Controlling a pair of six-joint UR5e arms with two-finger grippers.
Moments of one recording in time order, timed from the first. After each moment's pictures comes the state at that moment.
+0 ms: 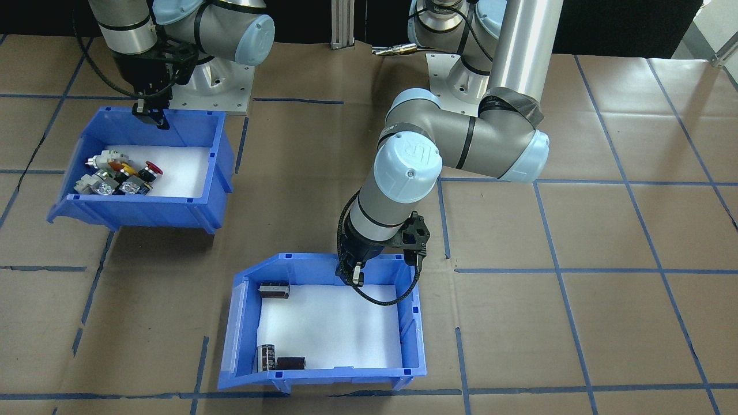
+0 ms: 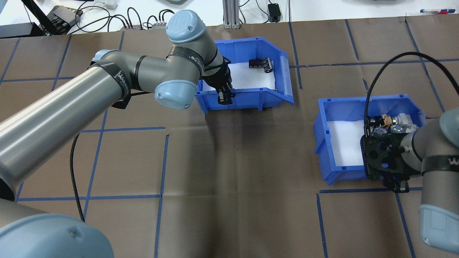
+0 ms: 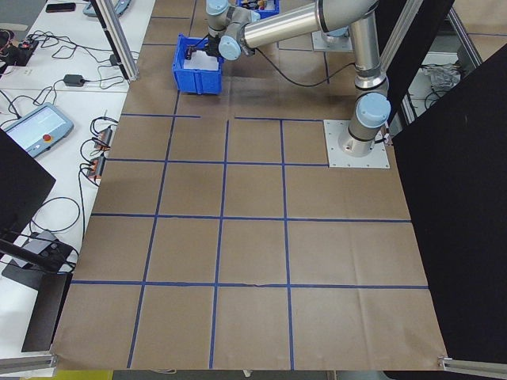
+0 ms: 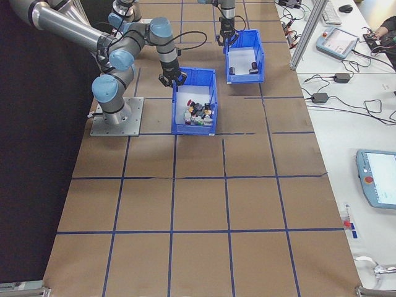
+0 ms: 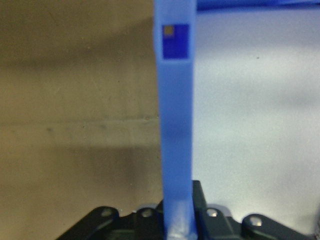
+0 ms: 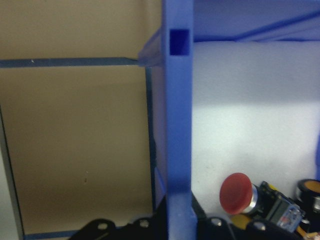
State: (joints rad) left arm -1.84 -2.04 -1.59 -0.95 1.34 -1.83; right arm 1.26 -2.13 2.38 -1.94 -1.59 -1.85
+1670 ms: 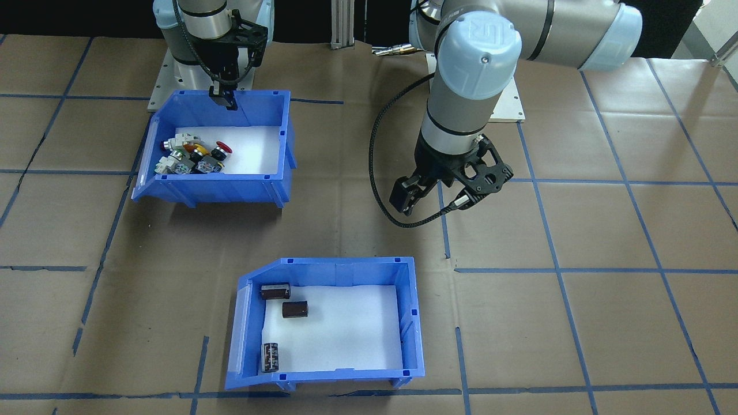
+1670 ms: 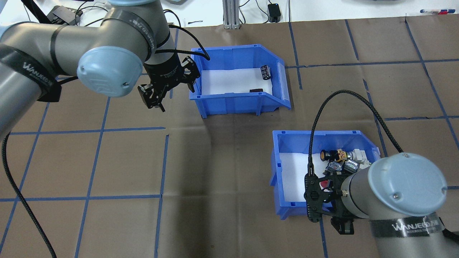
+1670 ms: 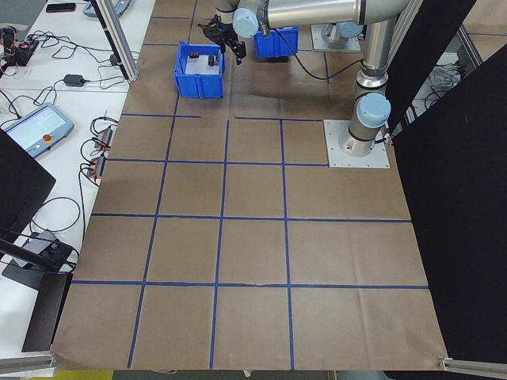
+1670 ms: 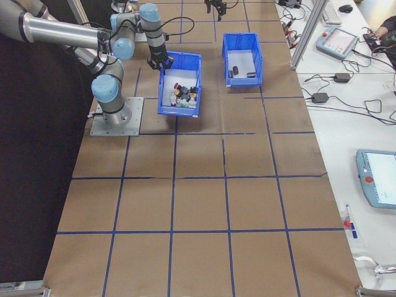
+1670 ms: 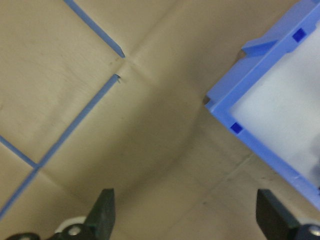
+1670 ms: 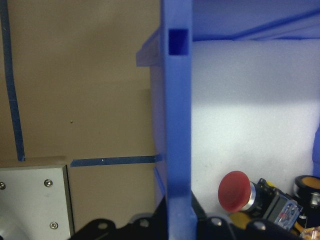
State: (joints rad) left arm -1.74 -1.73 -1.60 -1.44 1.61 -0.68; right arm 1.65 -2.14 2.39 -1.88 -1.58 -1.45
